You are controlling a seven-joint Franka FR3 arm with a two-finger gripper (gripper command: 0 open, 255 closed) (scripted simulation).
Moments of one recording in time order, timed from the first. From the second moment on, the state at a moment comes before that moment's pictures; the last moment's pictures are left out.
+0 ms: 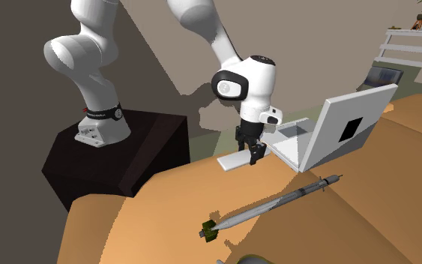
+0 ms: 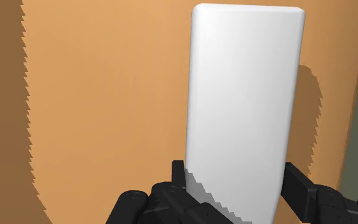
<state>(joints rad) 0.04 0.55 -0.07 -2.08 0.11 2.60 -0.78</state>
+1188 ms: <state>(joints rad) 0.06 0.35 -0.09 -2.10 0.08 2.42 -0.76</state>
